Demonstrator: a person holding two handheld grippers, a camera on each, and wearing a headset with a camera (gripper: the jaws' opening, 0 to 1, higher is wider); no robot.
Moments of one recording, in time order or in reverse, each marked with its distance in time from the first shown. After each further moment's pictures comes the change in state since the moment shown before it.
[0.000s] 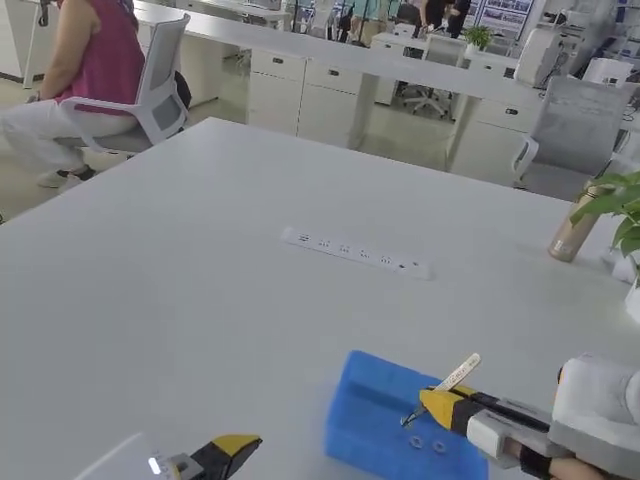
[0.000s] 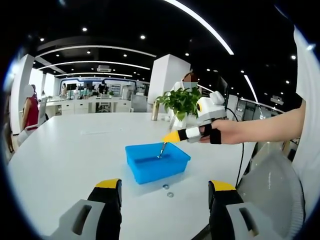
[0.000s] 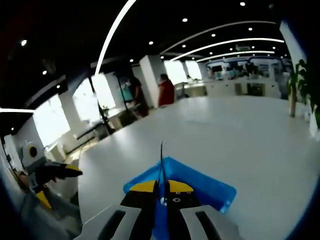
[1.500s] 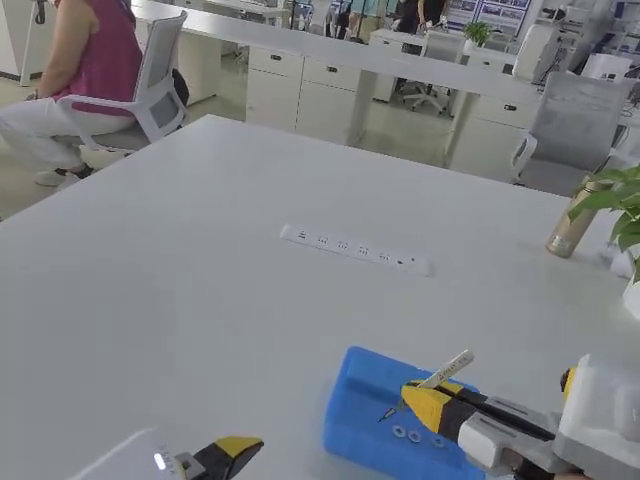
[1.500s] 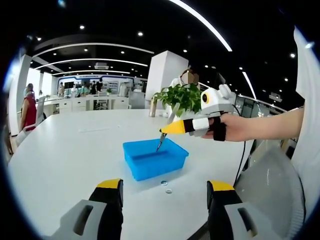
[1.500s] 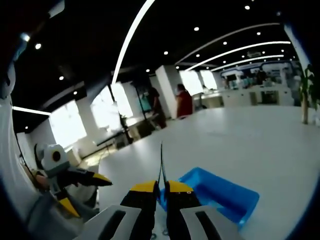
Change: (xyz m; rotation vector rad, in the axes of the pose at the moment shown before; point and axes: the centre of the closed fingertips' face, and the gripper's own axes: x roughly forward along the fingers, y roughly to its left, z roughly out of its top) left arm 0.002 -0.004 -0.007 0.013 0.036 -0.020; right arm -0.022 0.075 0.010 -0.074 -0.106 0.195
